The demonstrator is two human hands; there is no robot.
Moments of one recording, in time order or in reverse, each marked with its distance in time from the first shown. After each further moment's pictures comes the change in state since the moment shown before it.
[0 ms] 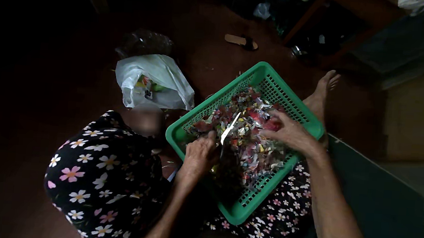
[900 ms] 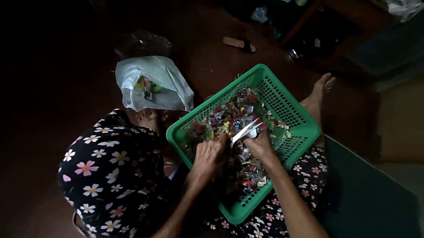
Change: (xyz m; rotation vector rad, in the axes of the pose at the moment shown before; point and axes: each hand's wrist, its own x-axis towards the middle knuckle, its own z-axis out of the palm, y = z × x) left_hand 0.004 0.009 0.026 -0.089 0.183 0.180; right_hand -0.013 -0.066 0.074 0.391 0.132 0.187
